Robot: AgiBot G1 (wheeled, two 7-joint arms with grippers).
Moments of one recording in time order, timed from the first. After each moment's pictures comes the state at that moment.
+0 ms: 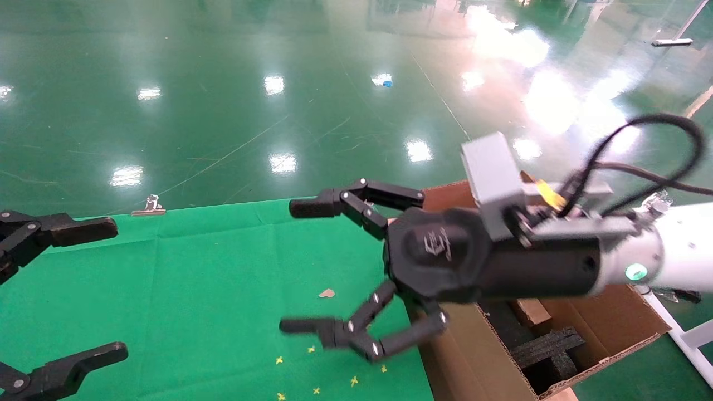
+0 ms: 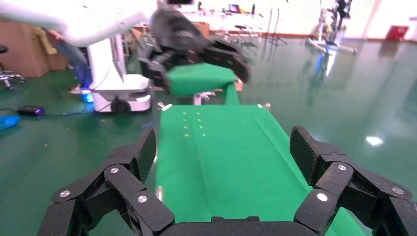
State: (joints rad) left arm -1.08 0.60 0.30 -1.28 0.72 1.49 -0.18; right arm 1.09 -0.61 -0.30 1.27 -0.74 -1.49 0.19
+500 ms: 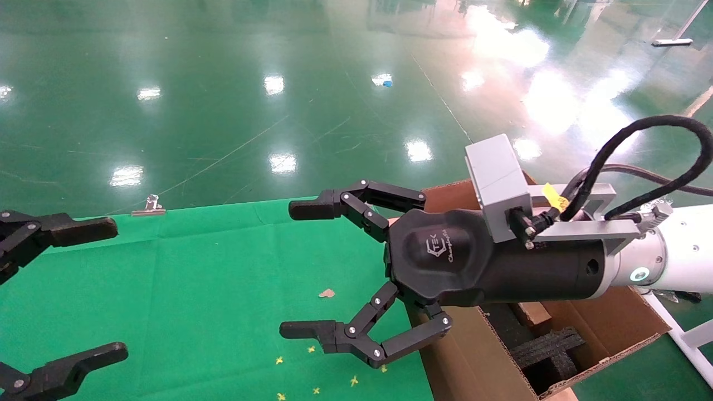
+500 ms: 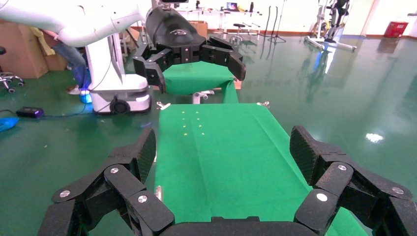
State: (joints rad) left arm -1.08 0.60 0.30 -1.28 0.72 1.49 -0.18; right arm 1.06 -0.61 -0.26 1.30 -0.72 -1.50 0.18
